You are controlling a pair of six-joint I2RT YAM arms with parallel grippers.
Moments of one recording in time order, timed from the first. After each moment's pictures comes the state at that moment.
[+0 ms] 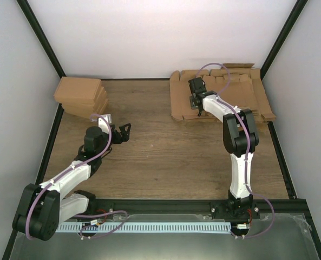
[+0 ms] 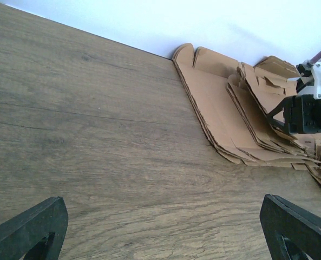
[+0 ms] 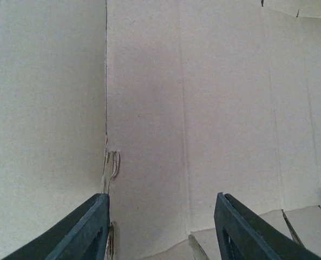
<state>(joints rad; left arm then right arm) -0.29 1.10 0.38 0.41 0.16 -0.47 0.32 2.11 1.62 -0.46 0.42 0.08</state>
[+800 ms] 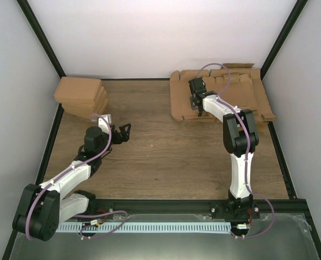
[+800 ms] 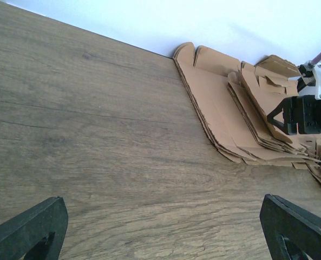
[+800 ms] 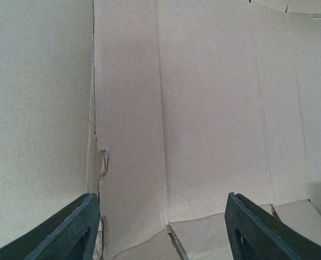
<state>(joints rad) -0.29 1.10 0.38 0.40 0.16 -0.47 0.32 2.11 1.62 -0.47 0.45 0.08</state>
